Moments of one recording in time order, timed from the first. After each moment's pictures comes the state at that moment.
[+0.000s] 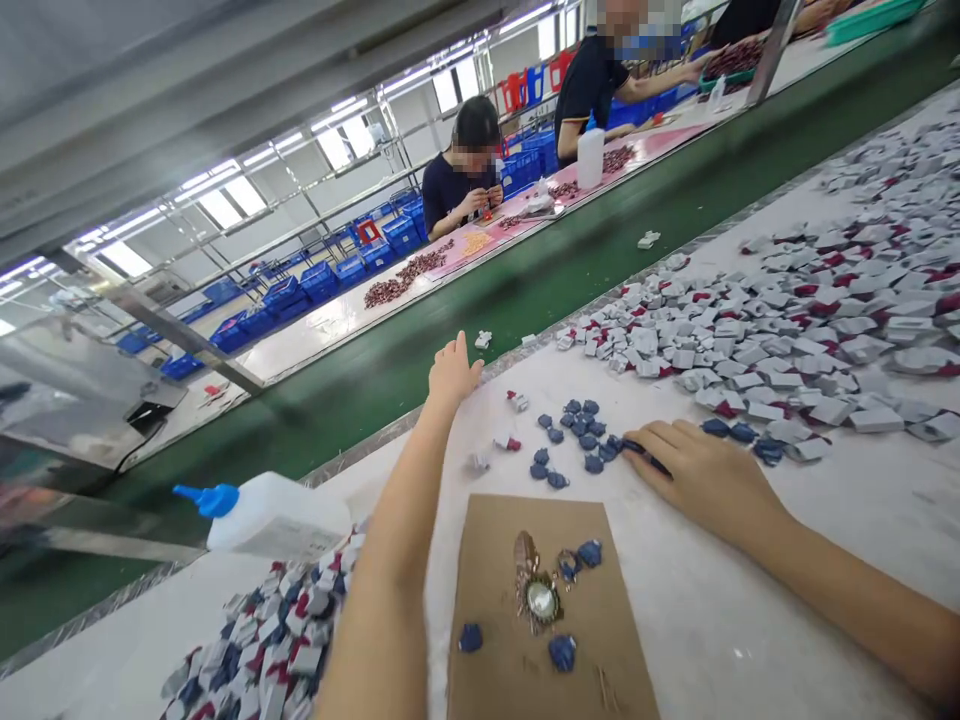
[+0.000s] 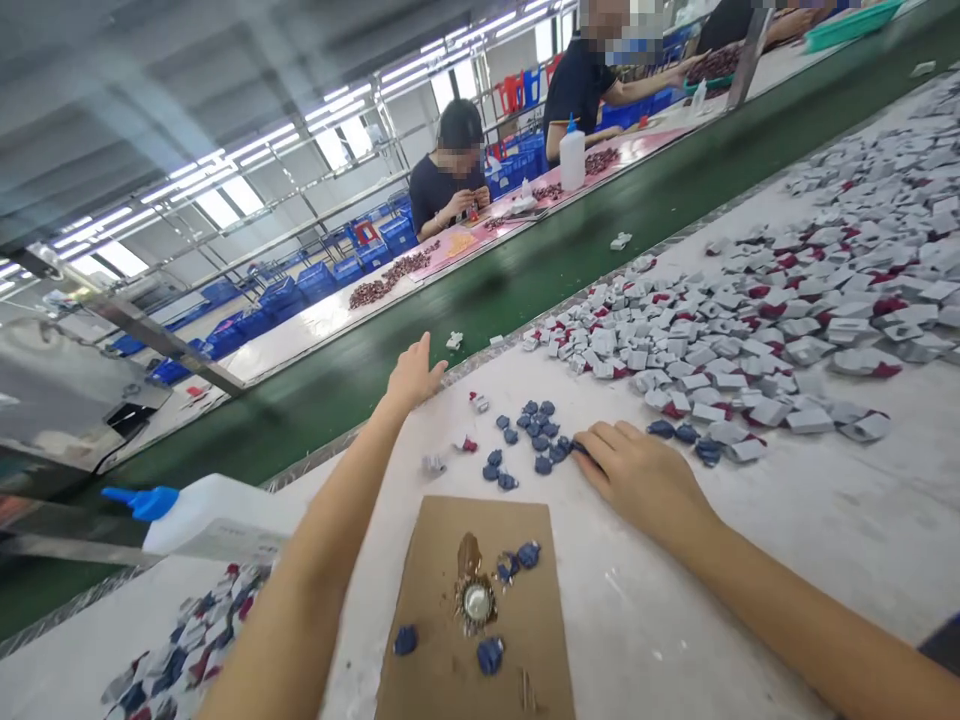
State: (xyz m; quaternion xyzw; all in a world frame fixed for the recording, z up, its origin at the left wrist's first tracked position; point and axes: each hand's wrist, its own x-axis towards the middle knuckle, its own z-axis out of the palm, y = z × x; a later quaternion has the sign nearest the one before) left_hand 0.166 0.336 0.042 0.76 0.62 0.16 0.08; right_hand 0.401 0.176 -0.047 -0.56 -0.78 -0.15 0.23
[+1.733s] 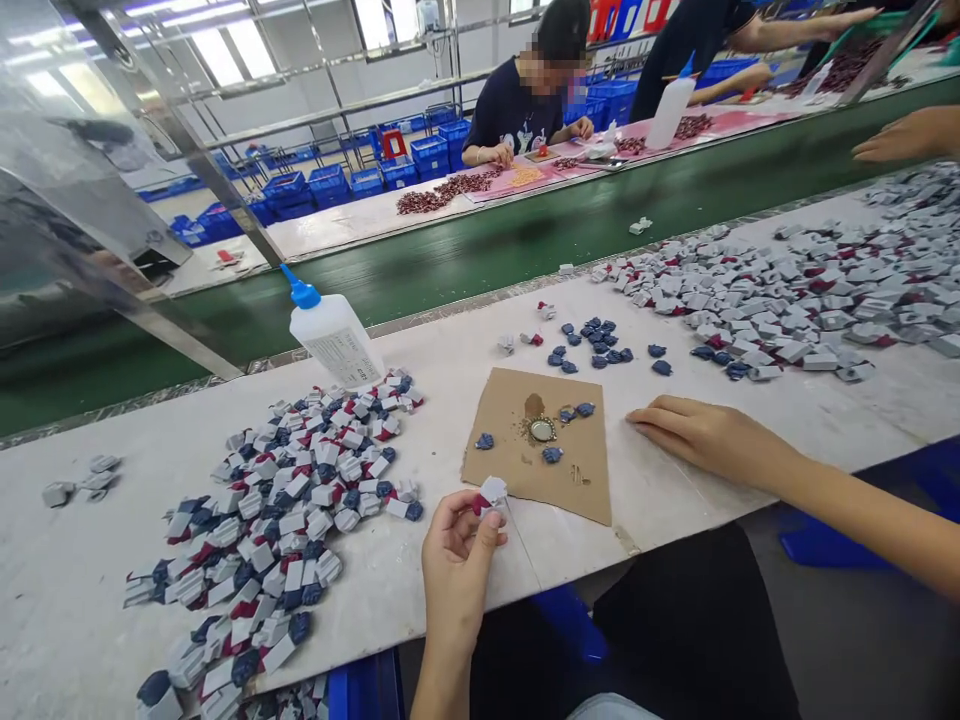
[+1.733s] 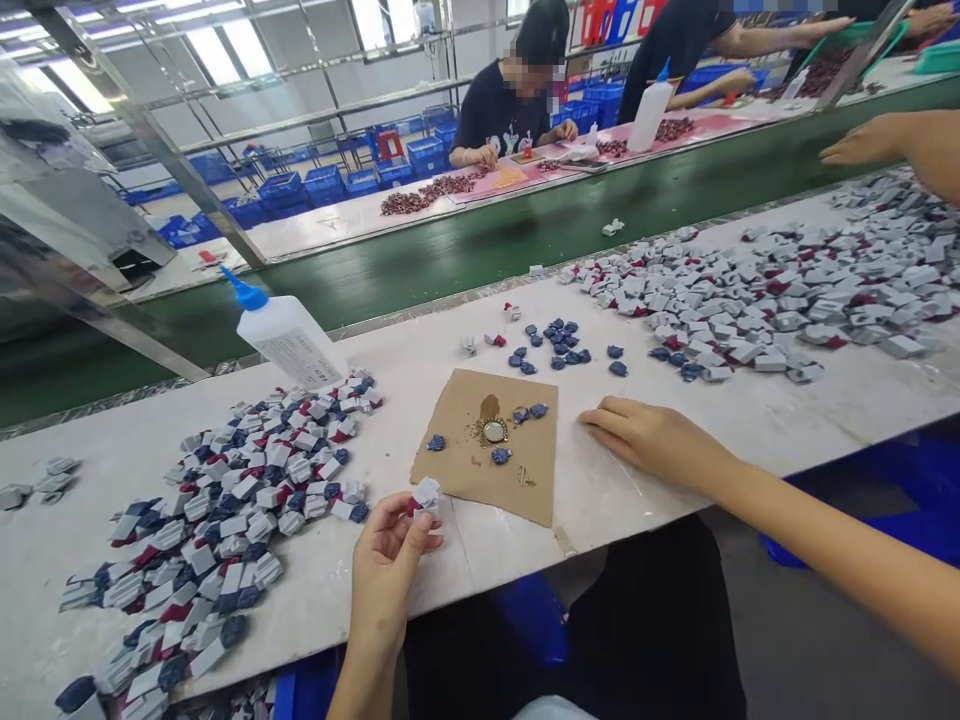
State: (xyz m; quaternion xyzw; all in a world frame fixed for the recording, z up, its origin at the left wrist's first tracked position) left_hand 0.121 -0.027 -0.015 0.25 0.58 0.60 0.49; right_hand 0.400 0.094 -0.023 -0.42 -0.90 0.06 0.11
